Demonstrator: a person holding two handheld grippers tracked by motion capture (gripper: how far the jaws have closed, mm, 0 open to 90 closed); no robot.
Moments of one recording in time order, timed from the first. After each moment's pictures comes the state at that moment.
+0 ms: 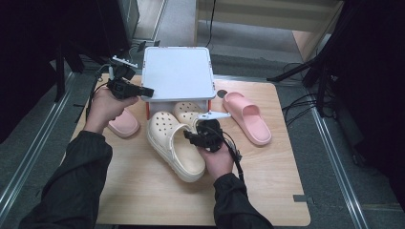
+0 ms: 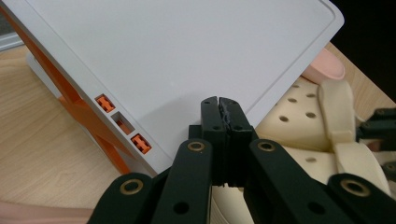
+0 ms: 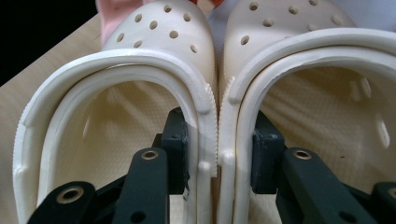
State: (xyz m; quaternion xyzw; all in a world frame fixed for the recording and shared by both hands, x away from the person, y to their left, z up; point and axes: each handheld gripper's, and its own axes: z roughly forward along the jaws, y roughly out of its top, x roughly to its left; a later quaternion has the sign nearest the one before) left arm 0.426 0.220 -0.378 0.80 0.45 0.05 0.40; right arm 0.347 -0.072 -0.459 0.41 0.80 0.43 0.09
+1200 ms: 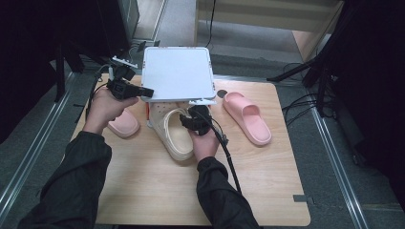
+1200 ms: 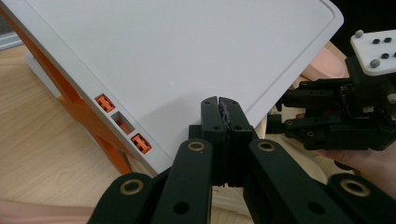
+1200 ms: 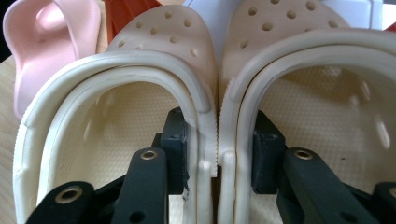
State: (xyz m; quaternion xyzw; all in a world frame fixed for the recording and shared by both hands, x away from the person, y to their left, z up) left arm 0.424 0.220 -0.378 0.80 0.45 0.05 0.40; right arm 0.405 -0.038 -0.487 0.47 0.76 0.42 0.14
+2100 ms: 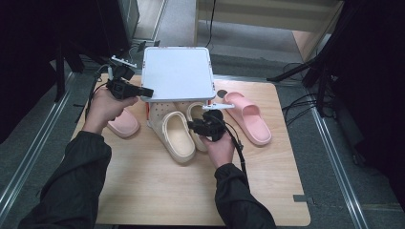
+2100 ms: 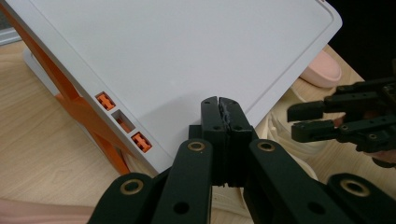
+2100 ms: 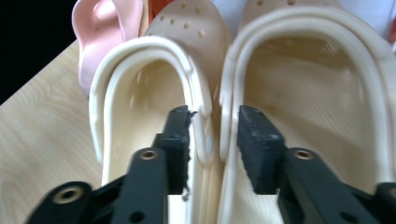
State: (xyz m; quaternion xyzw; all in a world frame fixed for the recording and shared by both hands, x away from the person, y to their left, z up) left arm 0.425 0.222 -0.379 0.79 0.45 0.04 0.41; right arm 0.383 -0.082 -0.471 0.43 0.78 0.45 0.06
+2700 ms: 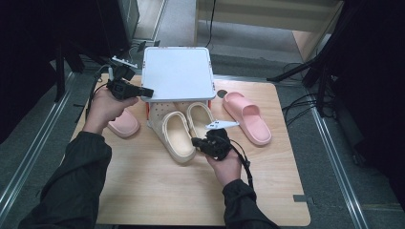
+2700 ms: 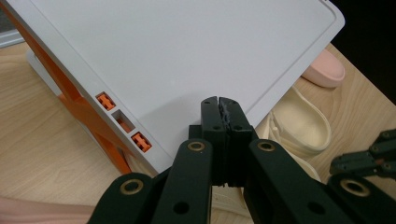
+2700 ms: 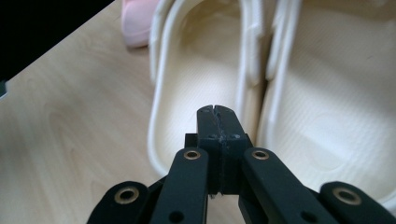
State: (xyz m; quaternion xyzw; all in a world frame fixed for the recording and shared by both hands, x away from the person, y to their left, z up) left arm 0.424 0.220 -0.378 0.79 0.45 0.05 0.40; right arm 0.328 -0.099 -0.478 0.38 0.81 0.44 0.04
